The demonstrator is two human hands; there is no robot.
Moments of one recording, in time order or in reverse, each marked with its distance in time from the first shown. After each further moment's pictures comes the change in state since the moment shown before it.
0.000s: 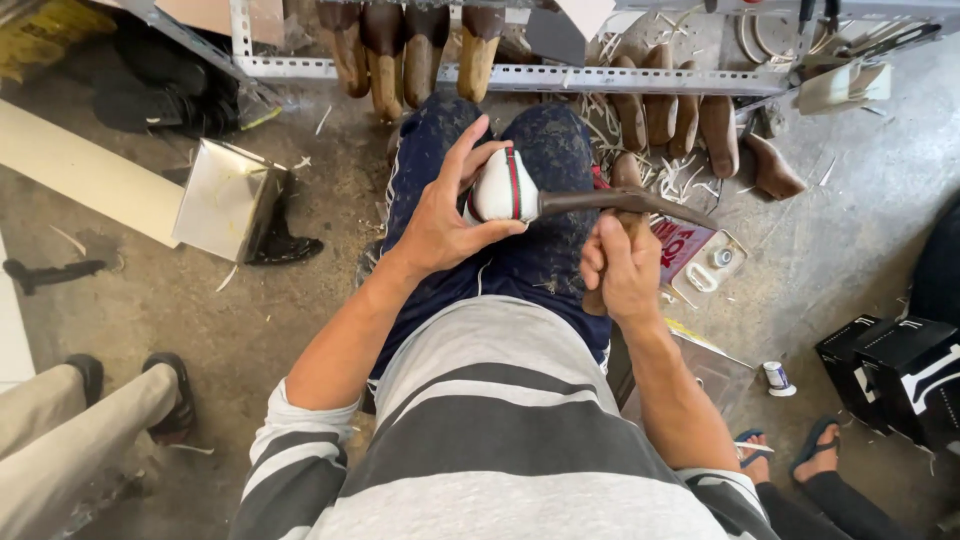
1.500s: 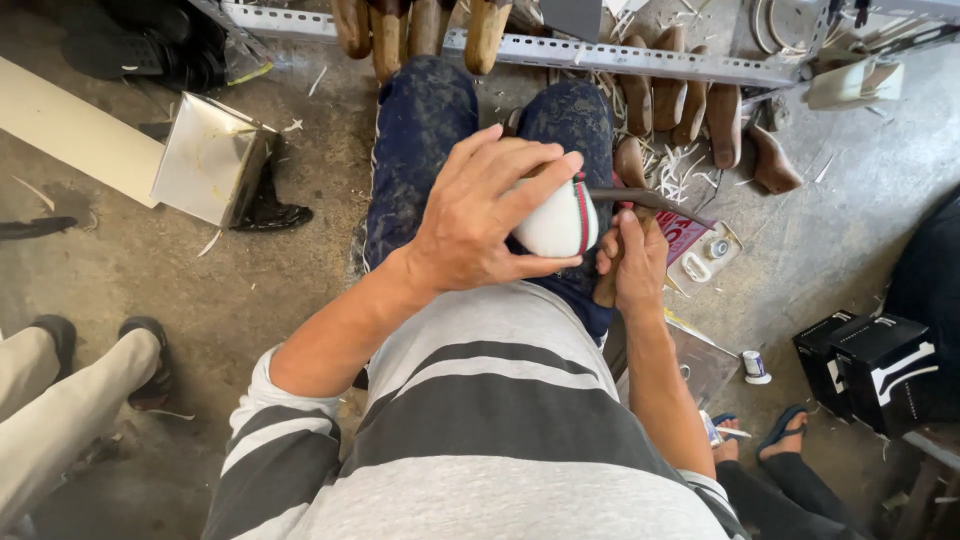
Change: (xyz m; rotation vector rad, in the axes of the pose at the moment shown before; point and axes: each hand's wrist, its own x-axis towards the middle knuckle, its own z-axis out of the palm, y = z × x) left_hand 0.007 0.058 0.016 0.571 0.177 0.527; right_hand -0.006 0.074 -0.056 -0.047 0.153 0.241
